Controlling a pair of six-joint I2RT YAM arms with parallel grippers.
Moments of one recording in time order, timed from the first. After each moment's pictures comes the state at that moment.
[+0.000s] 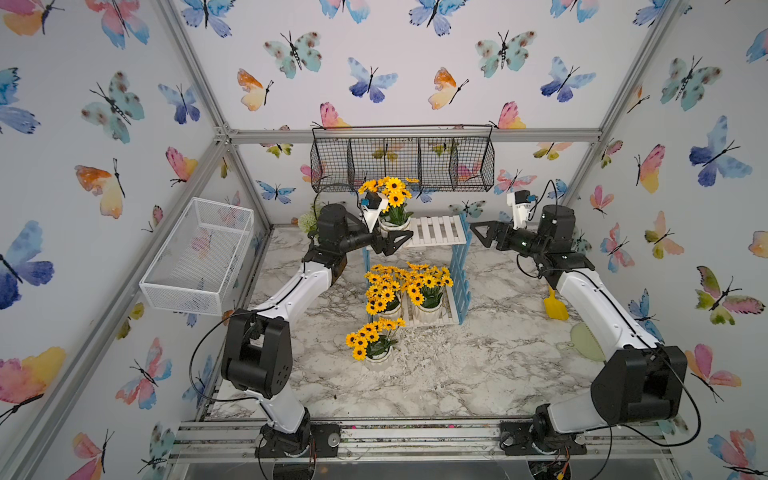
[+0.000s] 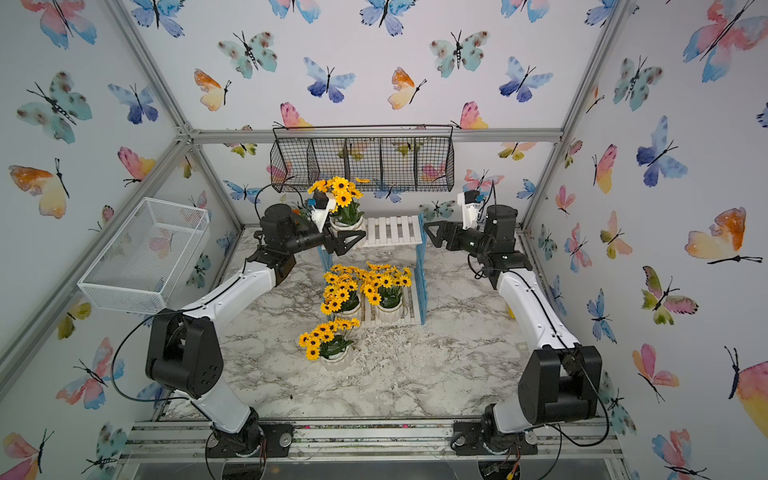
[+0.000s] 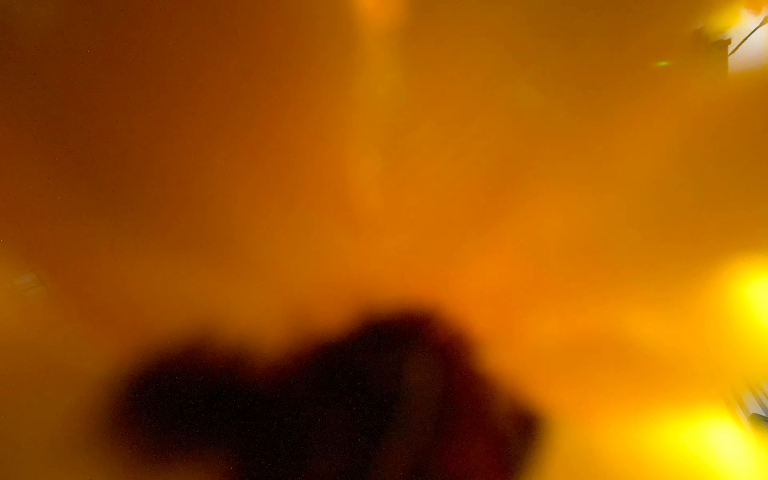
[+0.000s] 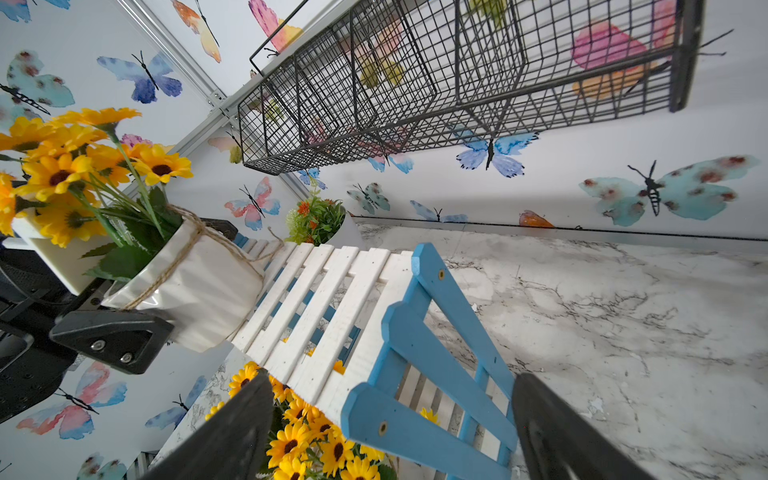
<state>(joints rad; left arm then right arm) -0.32 1.68 1.34 0.33 0.78 -0.01 0.12 1.48 1.29 -0.13 -0.65 0.31</state>
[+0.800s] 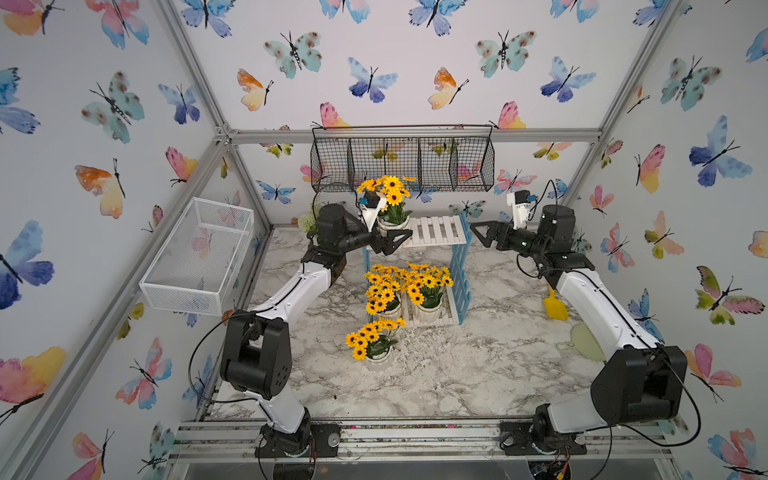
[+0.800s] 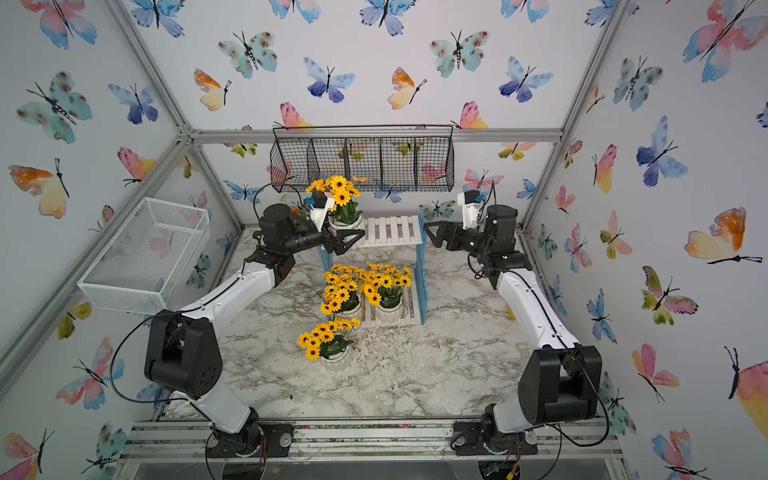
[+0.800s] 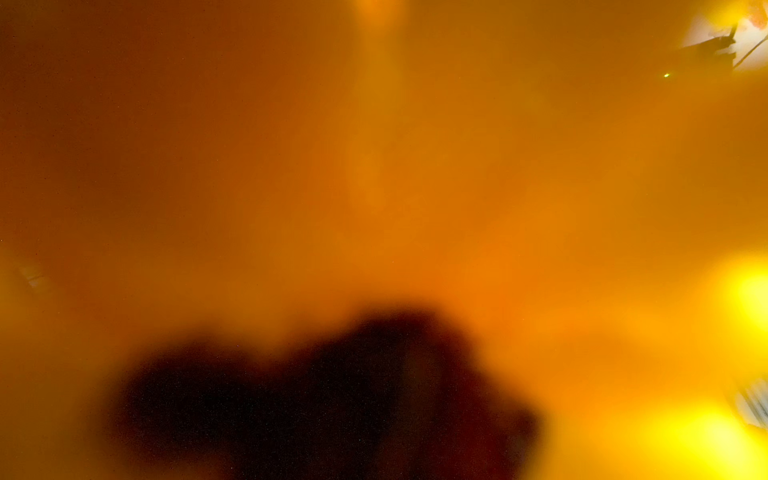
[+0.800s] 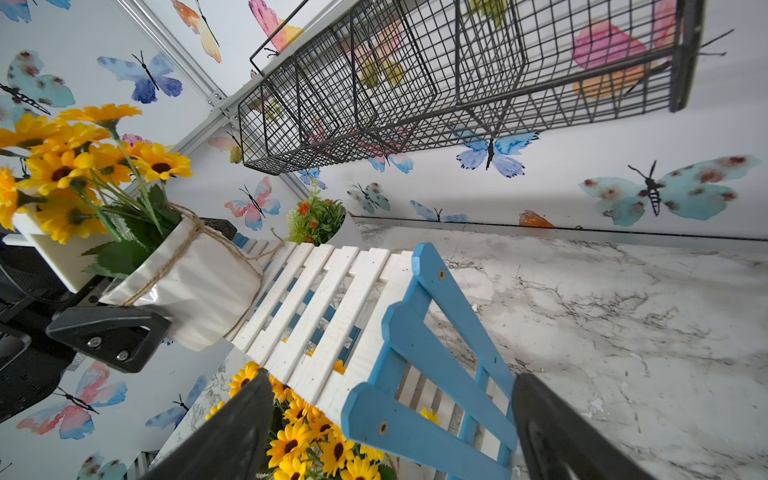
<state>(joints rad) -0.32 1.67 1.34 0.32 0.78 -0.04 0.12 1.48 1.29 -0.13 -0.66 0.31</state>
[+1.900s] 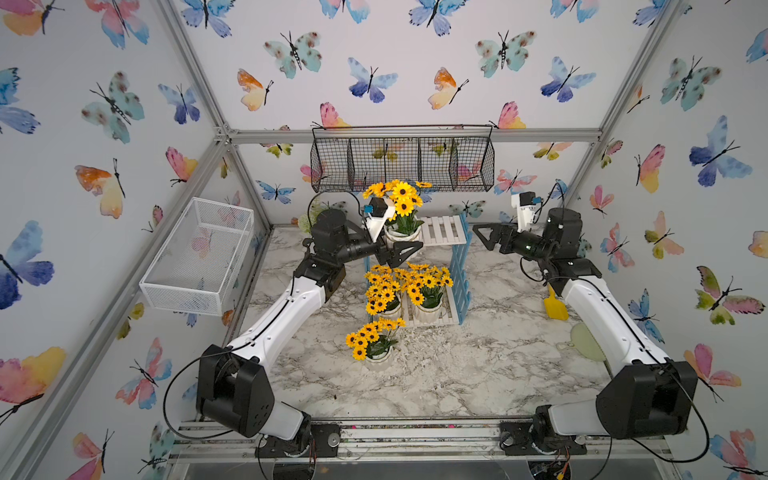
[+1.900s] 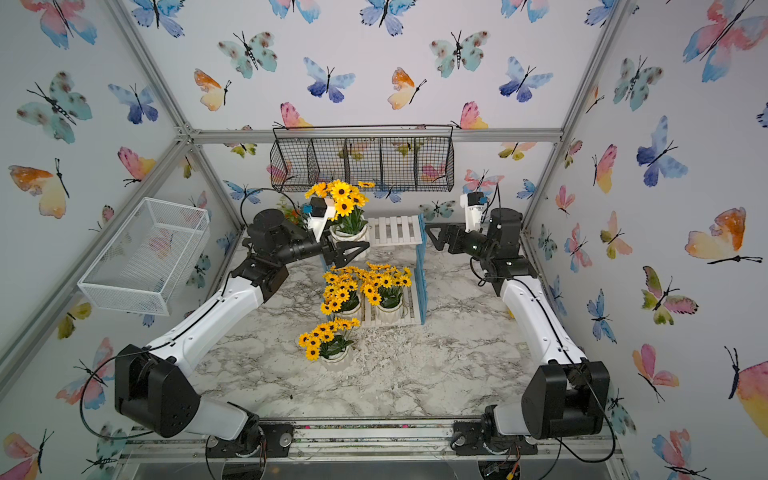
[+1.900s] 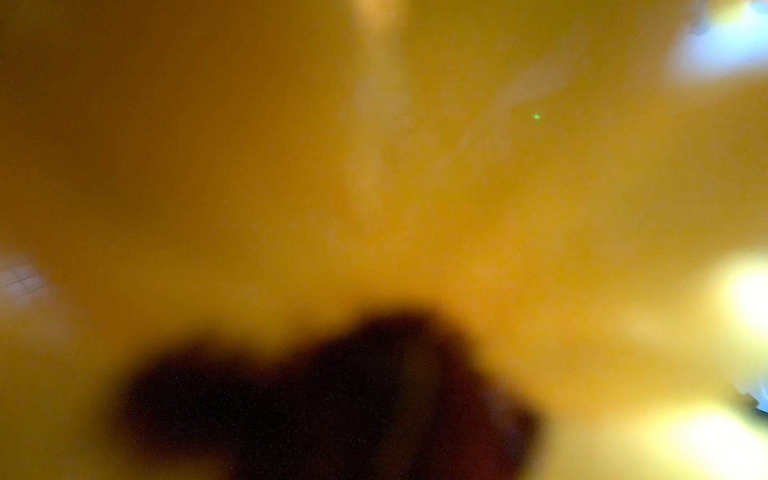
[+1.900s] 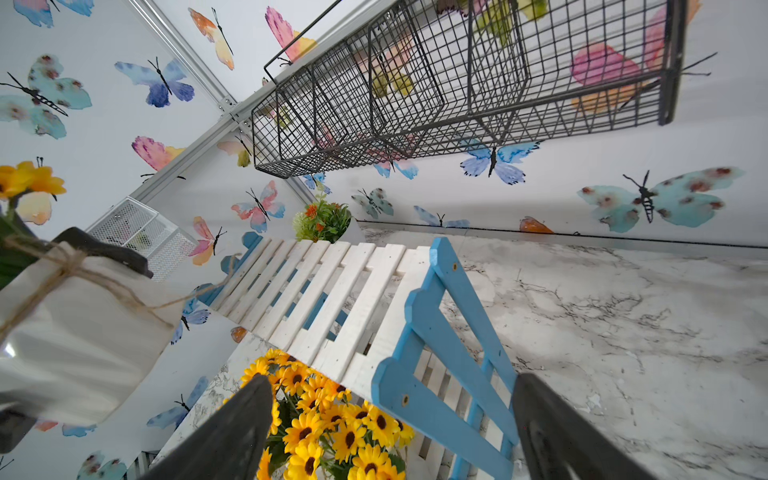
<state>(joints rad) -0.44 1.44 1.26 0.20 0.78 0.02 0.12 1.40 1.25 -0.14 -0.64 0.31</state>
